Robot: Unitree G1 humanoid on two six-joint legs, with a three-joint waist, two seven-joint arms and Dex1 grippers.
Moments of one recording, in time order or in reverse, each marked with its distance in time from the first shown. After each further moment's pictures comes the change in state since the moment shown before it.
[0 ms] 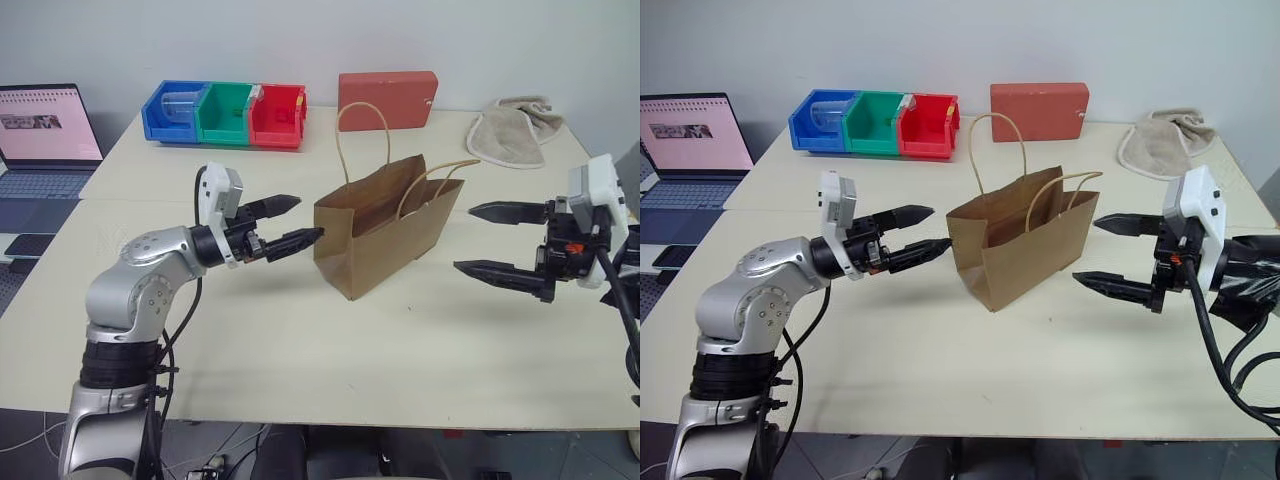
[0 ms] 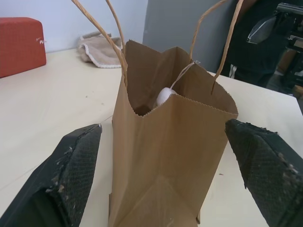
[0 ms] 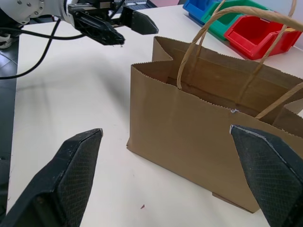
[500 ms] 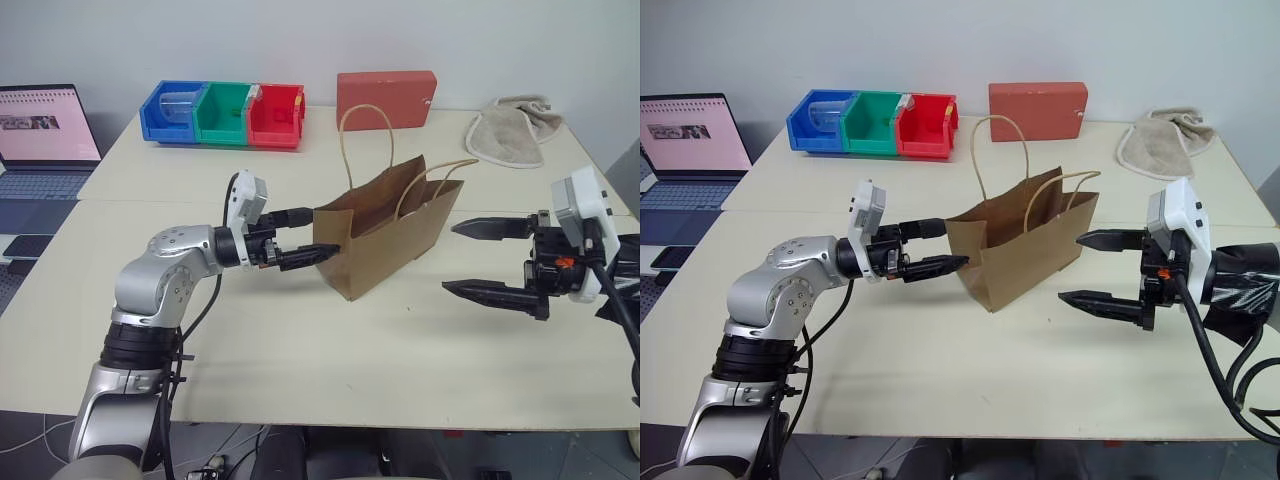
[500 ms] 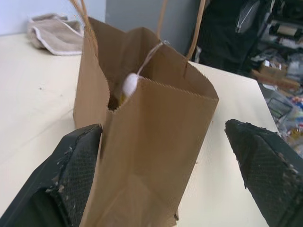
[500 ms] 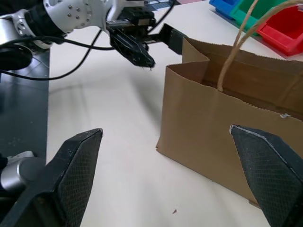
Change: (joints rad) left arm -0.062 -0.003 -0.111 0.103 0.051 -0.050 -0.159; right arm 0.009 -0.016 -0.008 -0.081 0.116 0.070 -0.017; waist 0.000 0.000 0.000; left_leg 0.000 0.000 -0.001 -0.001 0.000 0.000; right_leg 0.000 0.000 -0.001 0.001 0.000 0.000
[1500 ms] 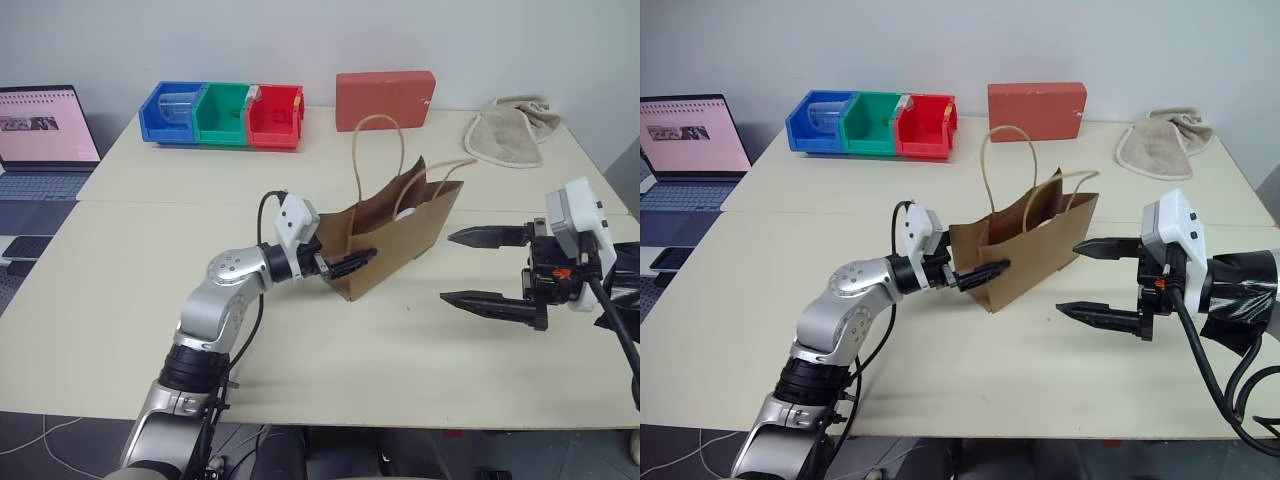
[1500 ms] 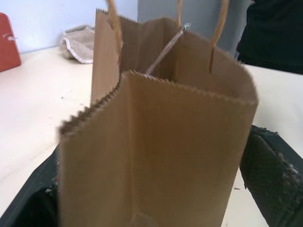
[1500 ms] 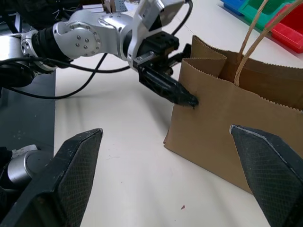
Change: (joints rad) left arm 0.085 -0.233 -0.107 -0.042 0.208 -0.187 0.285; right arm 0.033 -0.006 0.019 -0.017 -0.013 -0.023 -0.003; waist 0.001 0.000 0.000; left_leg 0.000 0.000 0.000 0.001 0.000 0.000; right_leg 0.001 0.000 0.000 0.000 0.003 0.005
